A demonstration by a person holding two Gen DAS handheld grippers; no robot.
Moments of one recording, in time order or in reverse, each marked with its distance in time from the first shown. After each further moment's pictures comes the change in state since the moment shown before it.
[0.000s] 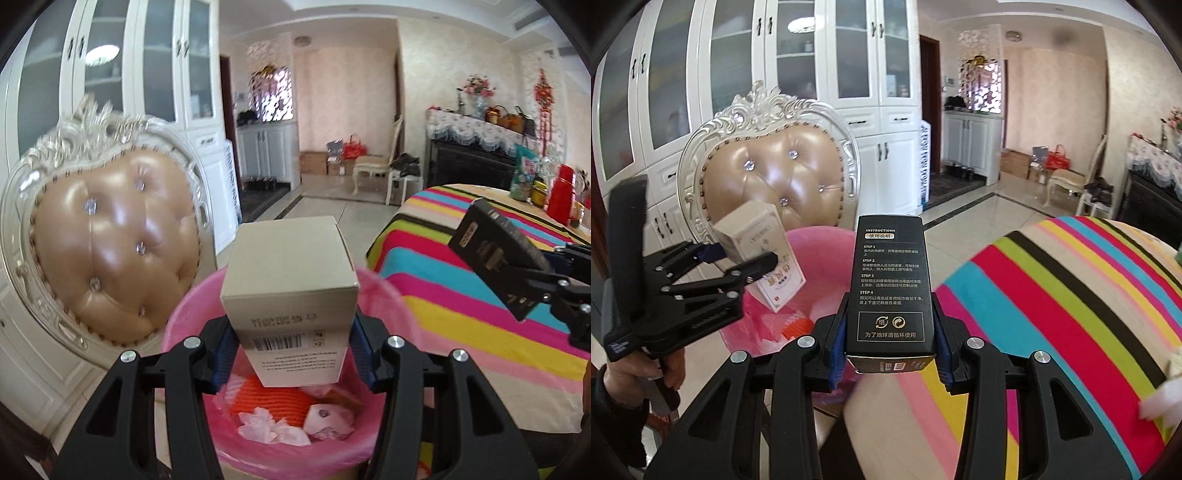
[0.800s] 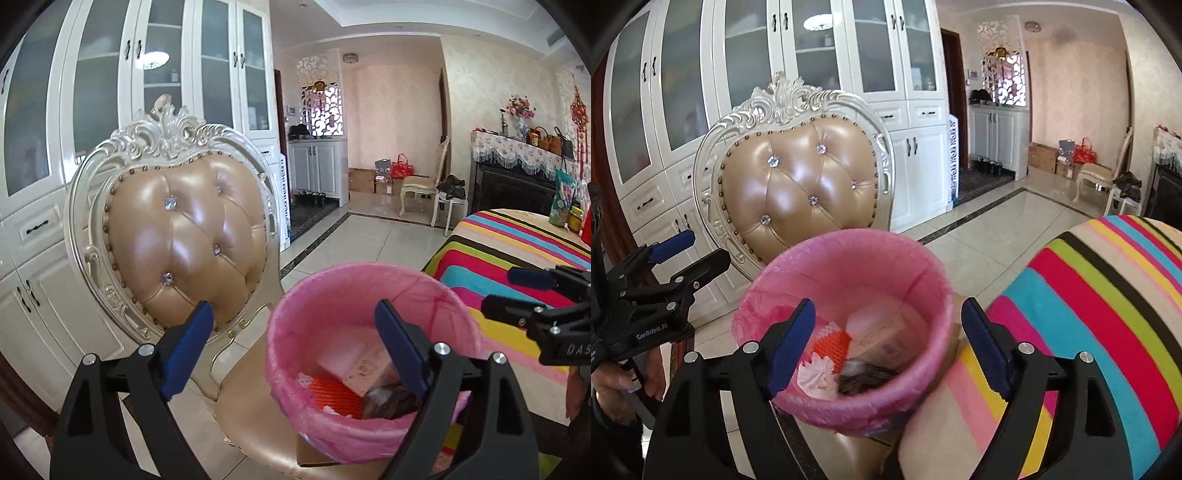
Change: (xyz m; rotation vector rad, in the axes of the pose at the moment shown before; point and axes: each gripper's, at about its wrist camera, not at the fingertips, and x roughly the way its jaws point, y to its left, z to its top) left arm -0.052 0.047 -0.003 -0.055 -0.091 0.179; right arm 0.039 0.028 0.013 0.011 0.003 0.098
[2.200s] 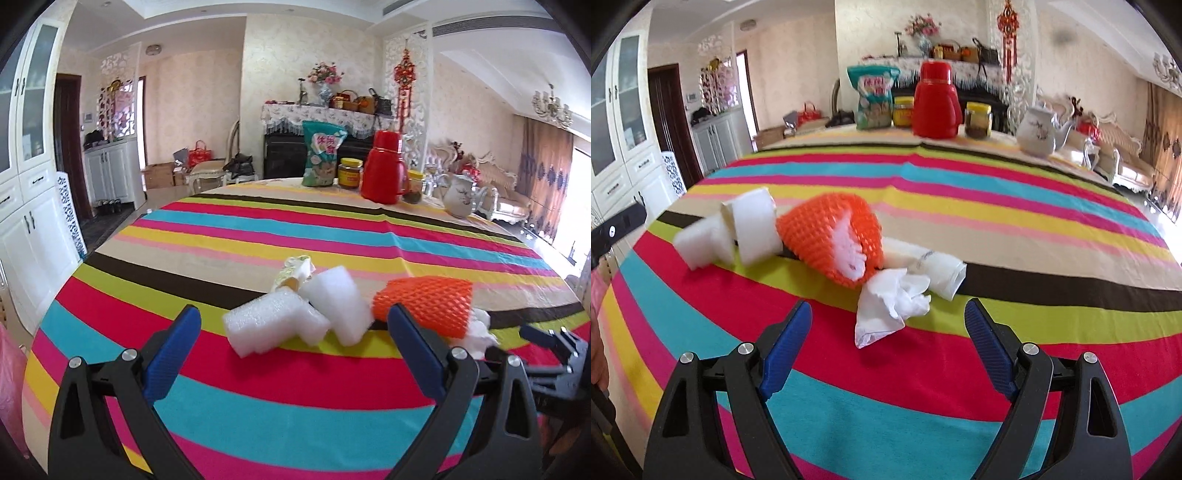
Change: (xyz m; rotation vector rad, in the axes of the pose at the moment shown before) left arm -0.079 -0.525 -0.004 0.228 0.069 -0.706; right arm -0.362 -0.340 -0.264 0.582 0.057 -0.857
